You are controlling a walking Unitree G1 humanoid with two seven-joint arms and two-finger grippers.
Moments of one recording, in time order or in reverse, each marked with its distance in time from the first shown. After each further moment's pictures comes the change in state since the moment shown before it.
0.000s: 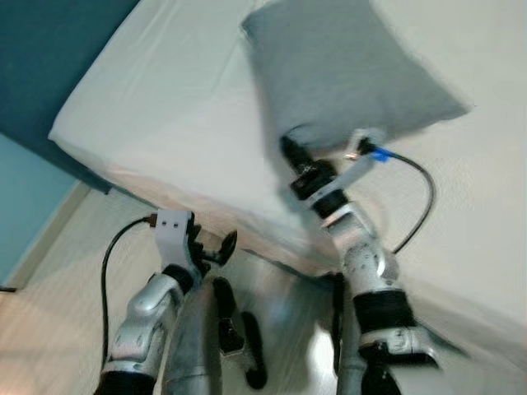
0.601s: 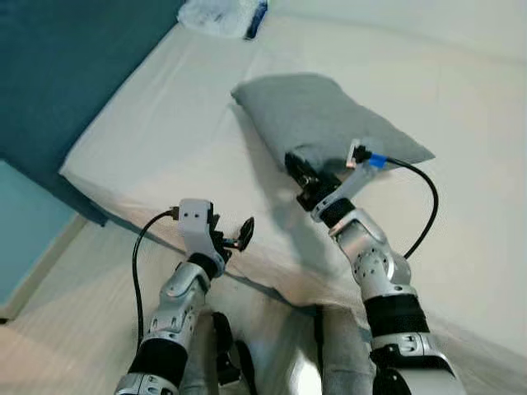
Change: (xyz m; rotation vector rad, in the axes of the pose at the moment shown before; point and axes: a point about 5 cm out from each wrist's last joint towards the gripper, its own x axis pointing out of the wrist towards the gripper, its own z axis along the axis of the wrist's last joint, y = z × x) left arm 0.020 0.007 -0.022 -0.030 0.005 0.071; right arm -0.018 -0.038 0.006 -0.060 0.071 -0.170
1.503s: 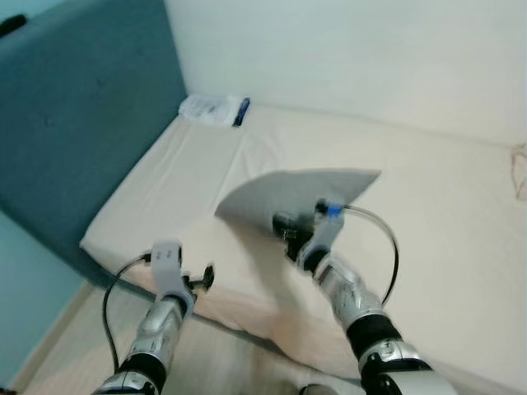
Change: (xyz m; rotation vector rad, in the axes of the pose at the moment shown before) left arm -0.061 0.060 -0.088 -0.074 0.387 0.364; right arm -0.071 -0.059 -0.125 0.013 0.434 -0.336
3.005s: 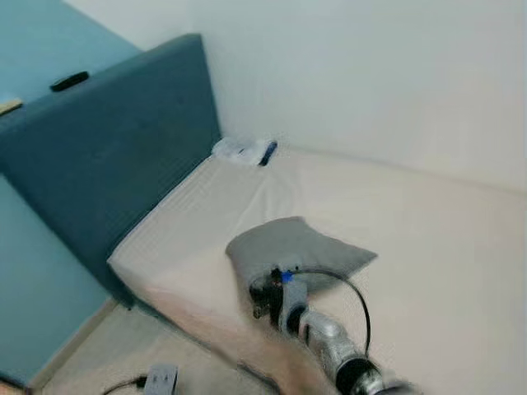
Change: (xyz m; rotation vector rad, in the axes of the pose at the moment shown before) left arm -0.081 0.034 -0.136 0.179 0.583 0.084; right arm 0.003 0.031 -0.043 -0.405 0.136 0.201
